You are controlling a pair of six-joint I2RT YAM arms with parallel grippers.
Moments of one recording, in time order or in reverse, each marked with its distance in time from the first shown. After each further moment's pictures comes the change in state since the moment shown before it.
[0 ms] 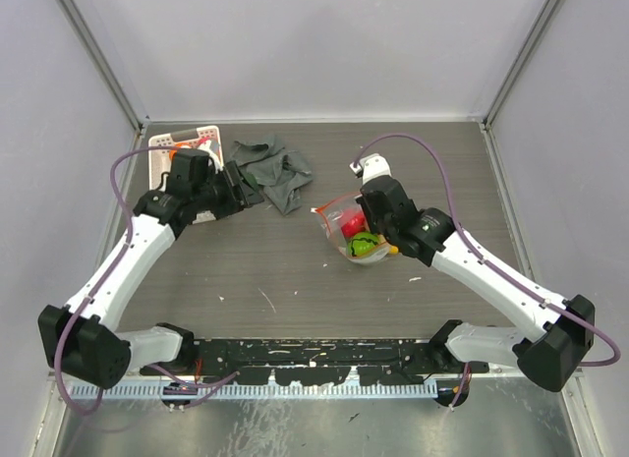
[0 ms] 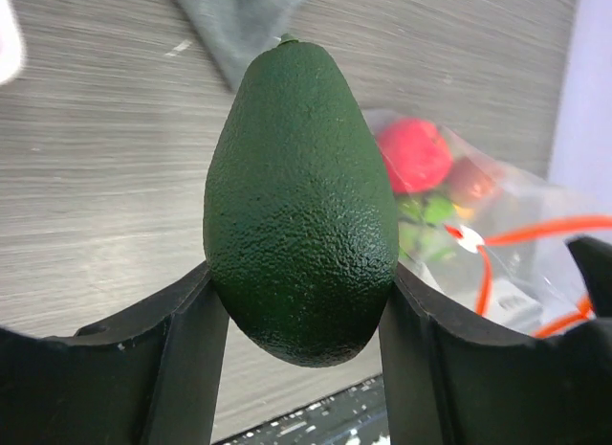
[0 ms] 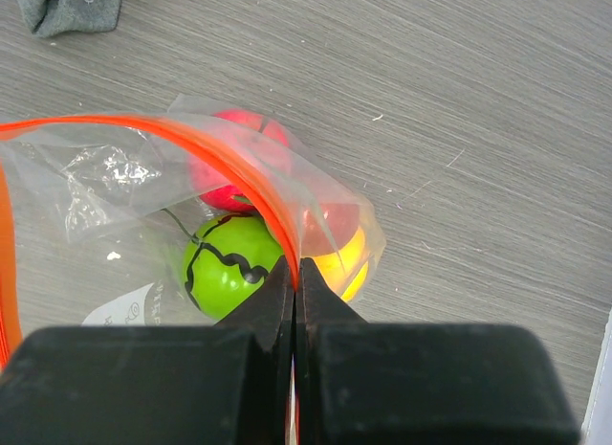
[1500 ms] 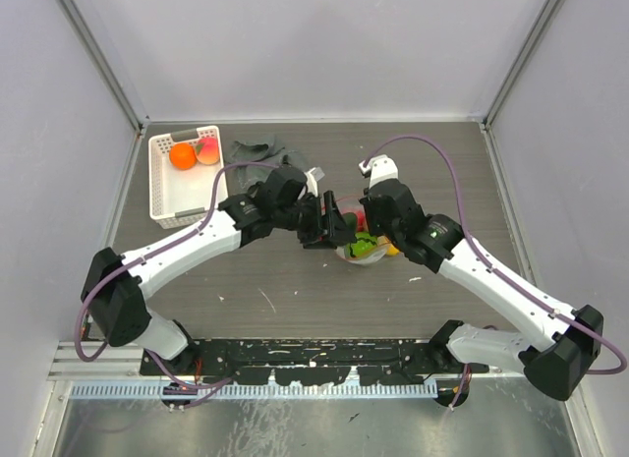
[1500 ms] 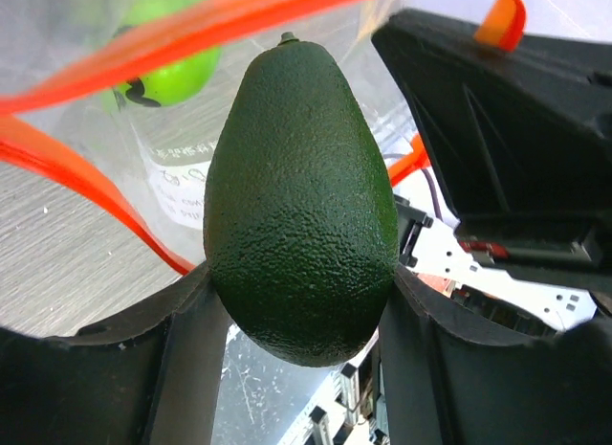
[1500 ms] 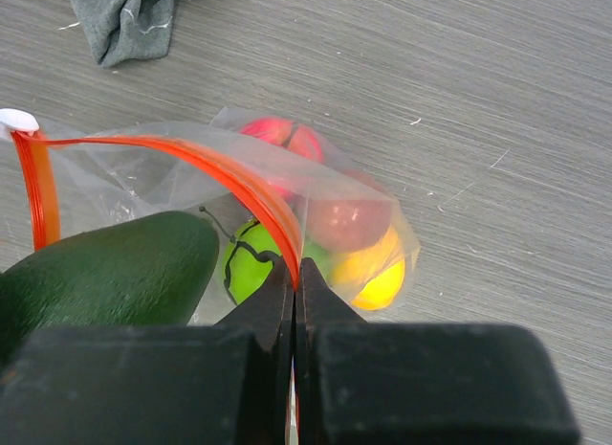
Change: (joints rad) left arm -0.528 0.251 0.110 0.199 0.228 -0.322; right arm 0.000 -0.063 -0.035 0.037 -0.055 0.091
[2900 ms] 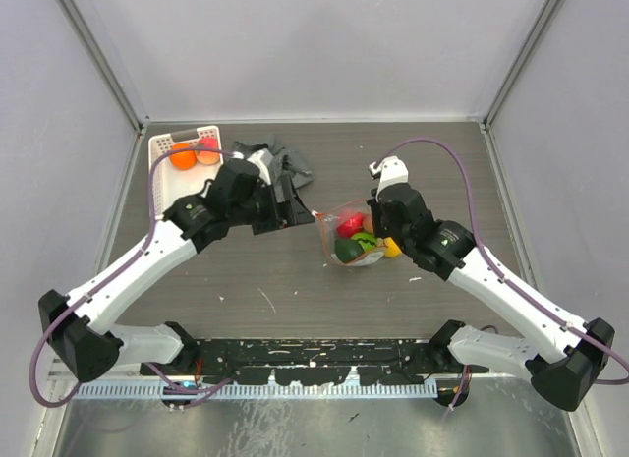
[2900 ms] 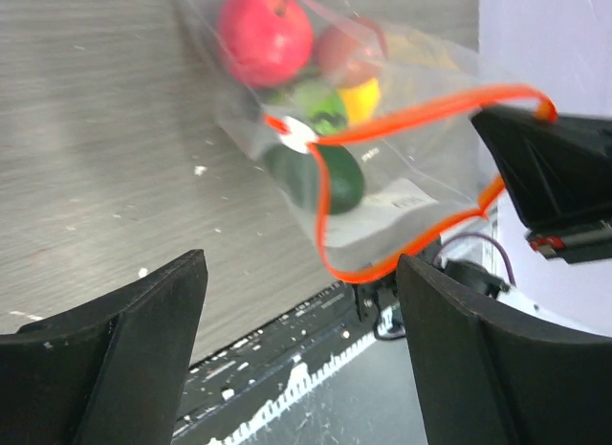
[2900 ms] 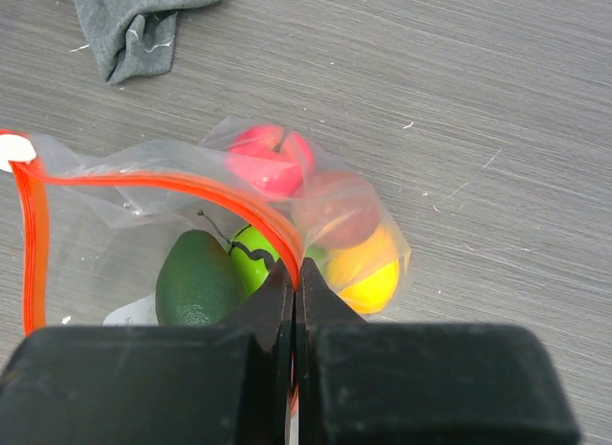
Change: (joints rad) left arm 0.093 -0.223 -0.009 -0.201 -0.266 0.158; right arm 0.000 -0.067 -0.023 0.002 0.000 0.021
